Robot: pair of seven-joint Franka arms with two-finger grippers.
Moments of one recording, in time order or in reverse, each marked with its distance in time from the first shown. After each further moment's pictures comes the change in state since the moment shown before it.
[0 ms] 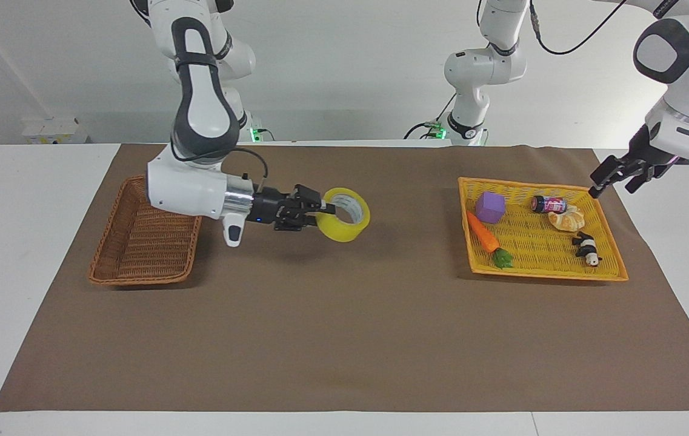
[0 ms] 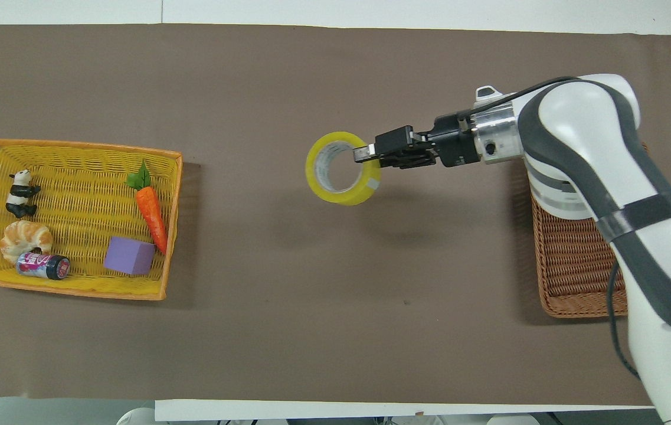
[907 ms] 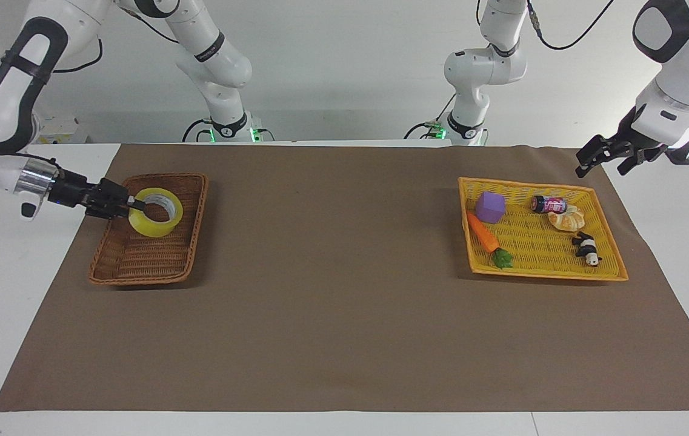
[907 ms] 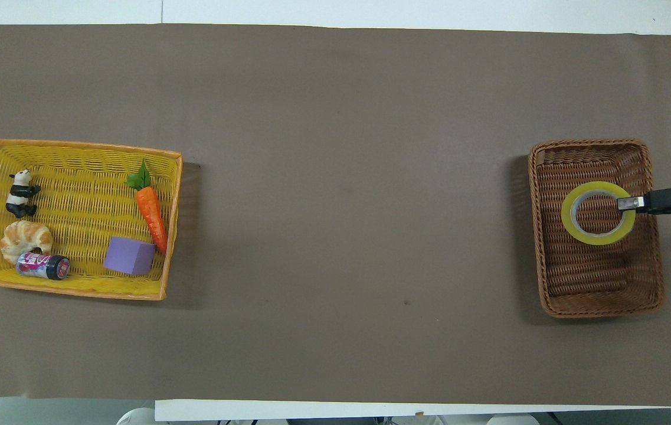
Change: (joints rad) left arm -0.108 0.054 -0.040 0.212 0.064 -0.284 0.001; right arm -0.629 -0.010 -0.008 -0.067 -0.436 -0.216 -0.342
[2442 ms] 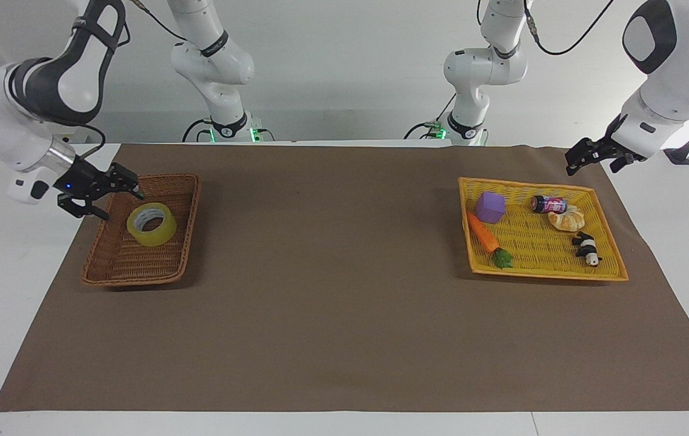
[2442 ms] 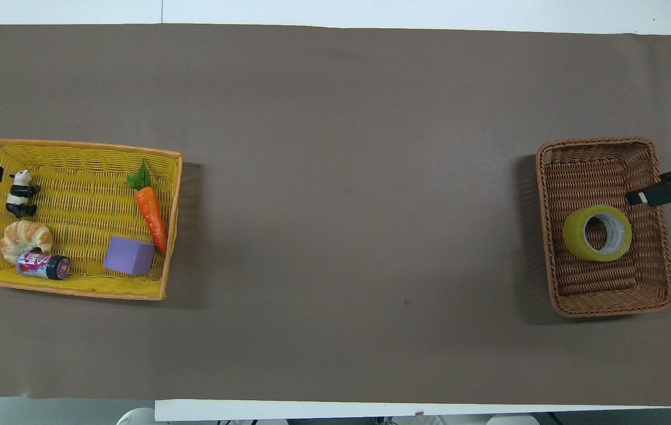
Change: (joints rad) left arm -0.024 0.027 0.009 0.007 0.052 -0.077 -0.001; right arm 0.257 -0.203 0.017 0.093 -0.483 0.138 0.059
